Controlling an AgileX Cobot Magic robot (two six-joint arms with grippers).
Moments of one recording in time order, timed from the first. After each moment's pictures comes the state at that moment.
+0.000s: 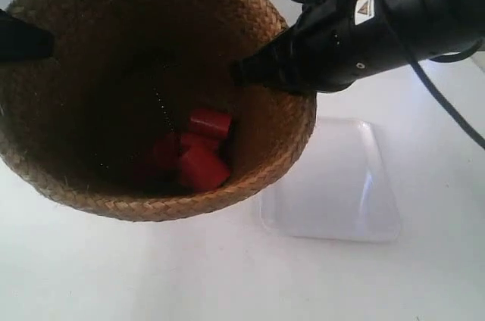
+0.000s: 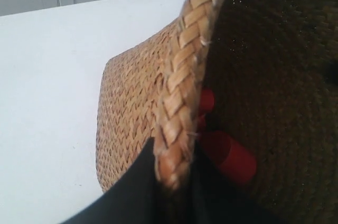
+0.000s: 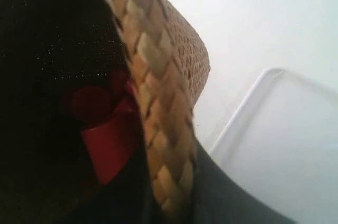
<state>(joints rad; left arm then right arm) -0.06 0.98 -0.95 -0.71 0.72 0.59 0.51 1.33 -1.13 0.02 0.57 0.11</state>
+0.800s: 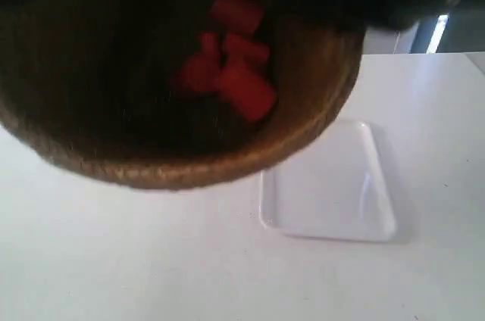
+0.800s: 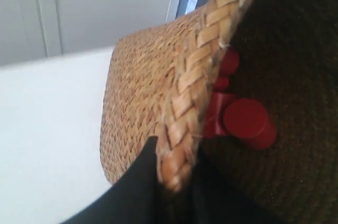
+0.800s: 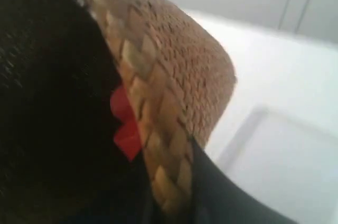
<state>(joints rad) -0.06 0.93 -1.01 -0.76 0.74 0.59 0.50 1.19 -1.14 0.00 0.60 0.11</state>
